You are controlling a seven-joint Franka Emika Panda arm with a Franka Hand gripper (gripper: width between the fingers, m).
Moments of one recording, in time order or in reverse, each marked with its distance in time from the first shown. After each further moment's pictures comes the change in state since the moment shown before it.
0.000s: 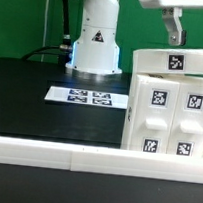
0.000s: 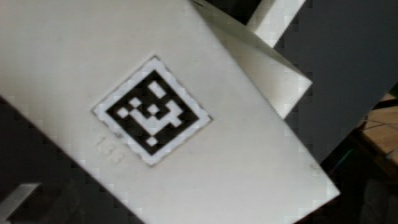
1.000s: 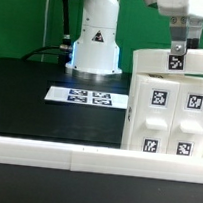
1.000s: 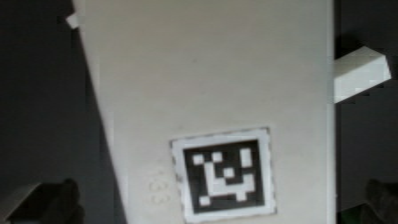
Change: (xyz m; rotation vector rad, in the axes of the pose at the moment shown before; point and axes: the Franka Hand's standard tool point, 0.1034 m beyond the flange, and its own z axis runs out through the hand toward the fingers) arm -0.015 0.014 0.014 -0.033 -0.053 -0.507
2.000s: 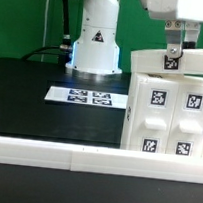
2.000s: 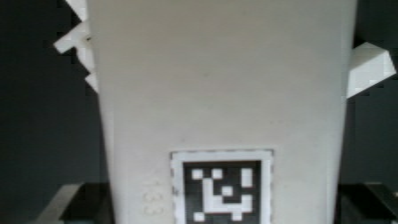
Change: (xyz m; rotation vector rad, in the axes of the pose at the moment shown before) arm -0.005 0.000 0.003 -0.001 -0.002 0.074
